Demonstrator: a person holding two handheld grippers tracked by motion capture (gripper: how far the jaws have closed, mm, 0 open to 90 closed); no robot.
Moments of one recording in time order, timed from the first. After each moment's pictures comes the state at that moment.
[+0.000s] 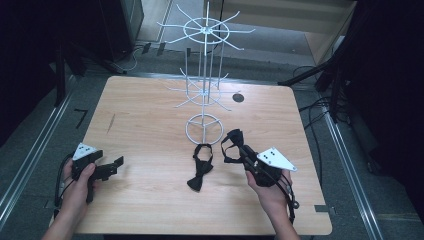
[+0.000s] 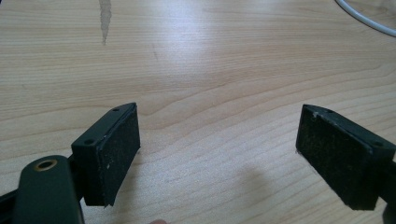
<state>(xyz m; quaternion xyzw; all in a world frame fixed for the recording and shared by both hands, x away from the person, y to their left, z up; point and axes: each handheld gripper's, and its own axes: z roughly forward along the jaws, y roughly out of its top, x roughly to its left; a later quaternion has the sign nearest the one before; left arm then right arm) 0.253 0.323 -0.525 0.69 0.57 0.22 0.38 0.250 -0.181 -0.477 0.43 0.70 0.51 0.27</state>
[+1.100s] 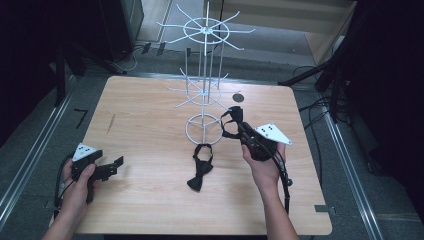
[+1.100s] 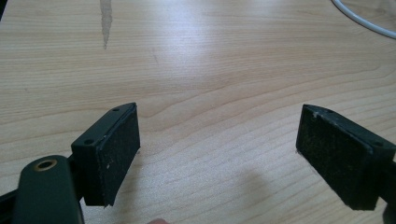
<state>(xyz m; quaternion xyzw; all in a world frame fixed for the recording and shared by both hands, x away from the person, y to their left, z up) 0.252 0.322 -0.525 0.69 0.57 0.23 0.38 0.306 -0.169 -0.455 0.46 0.66 0.52 0.28</state>
